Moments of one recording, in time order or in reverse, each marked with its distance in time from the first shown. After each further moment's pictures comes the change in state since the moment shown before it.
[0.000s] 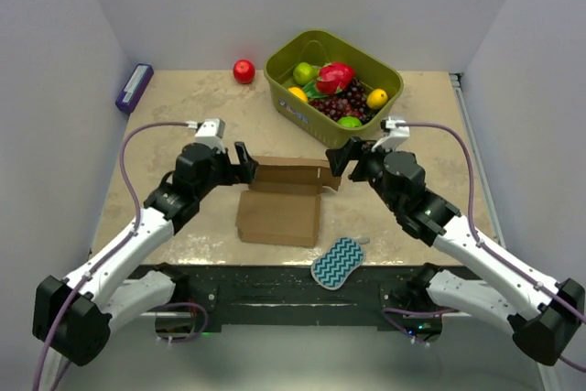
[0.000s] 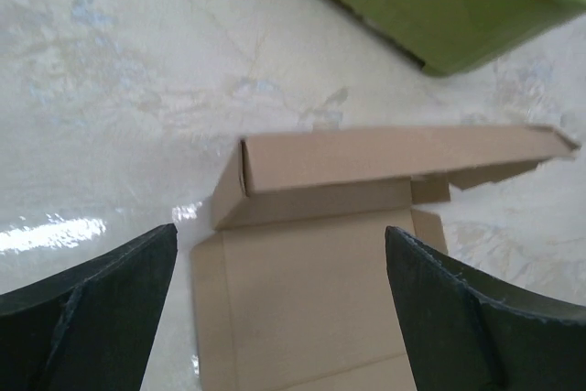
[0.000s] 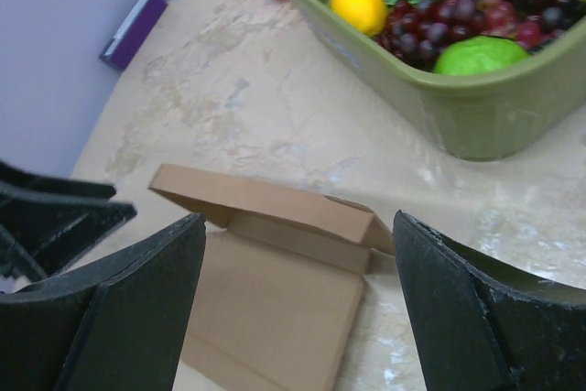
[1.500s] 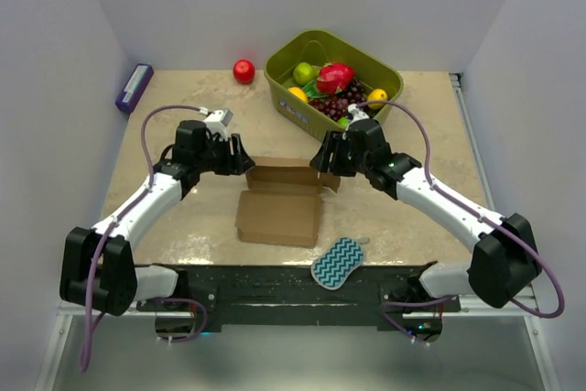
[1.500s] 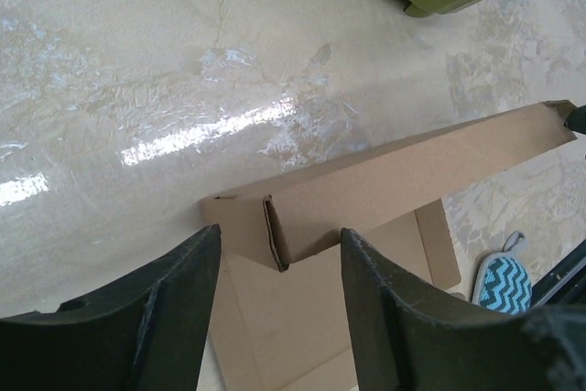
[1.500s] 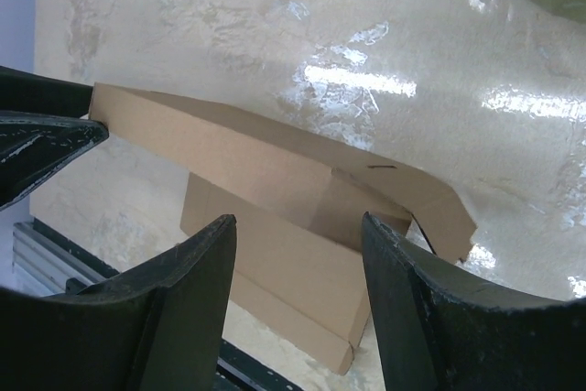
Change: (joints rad) left arm 0.266 0.297 0.169 -0.048 0.491 0.136; right arm -0.143 0.467 0.262 -0.220 -0.407 0.130
